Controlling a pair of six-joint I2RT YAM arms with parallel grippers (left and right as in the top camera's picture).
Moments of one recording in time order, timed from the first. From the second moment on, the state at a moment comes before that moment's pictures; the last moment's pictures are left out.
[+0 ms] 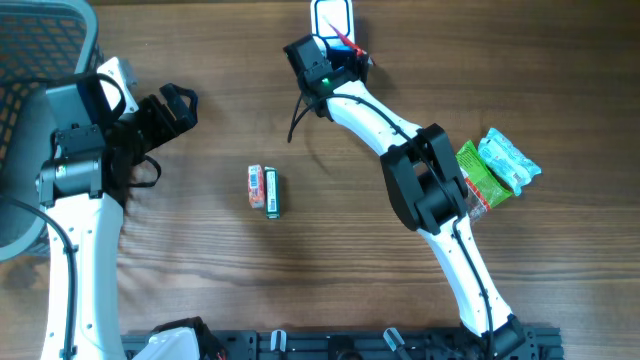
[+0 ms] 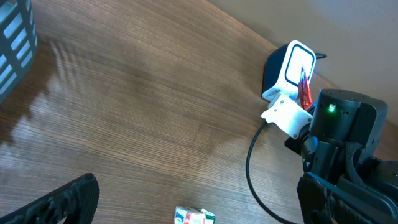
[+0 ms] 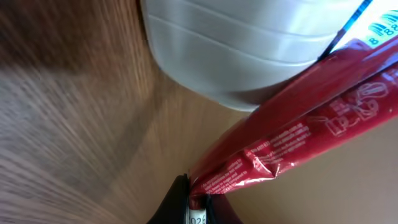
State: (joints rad) left arm 0.20 1.29 1.16 -0.65 0.33 -0.36; right arm 0.56 2.57 2.10 -0.49 0.96 -1.15
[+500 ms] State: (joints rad) left arm 0.20 1.29 1.16 -0.65 0.33 -0.36; right arm 0.51 2.43 2.10 -0.65 0.77 -1.02
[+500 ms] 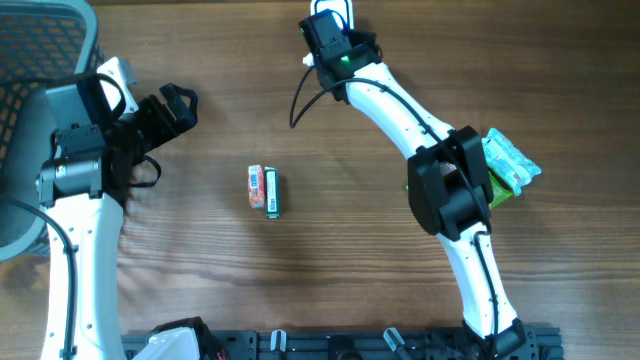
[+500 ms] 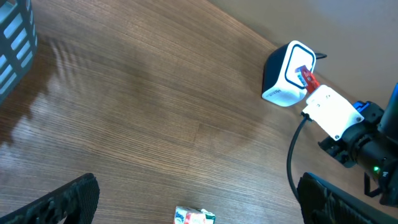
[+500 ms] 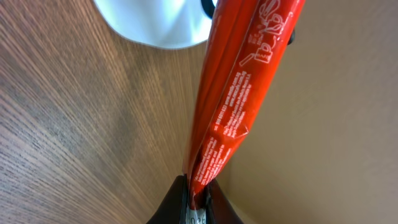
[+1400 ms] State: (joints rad) left arm 0.20 1.29 1.16 -0.65 0.33 -0.36; right arm 0.43 1.91 2.09 -1.57 0.35 0.00
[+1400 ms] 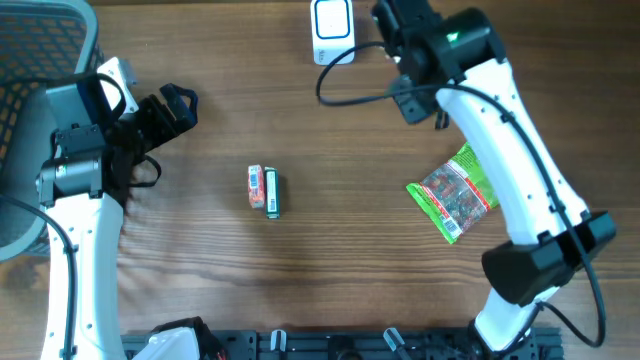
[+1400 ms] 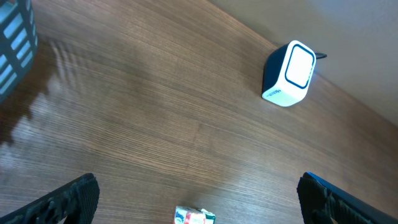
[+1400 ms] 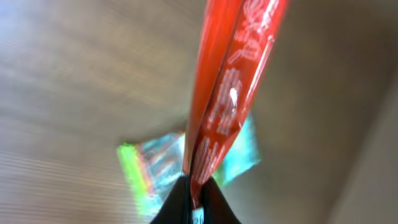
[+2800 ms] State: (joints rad) left arm 0.20 1.29 1.16 -0.65 0.33 -0.36; right arm 0.28 1.94 1.31 -0.88 -0.09 0.32
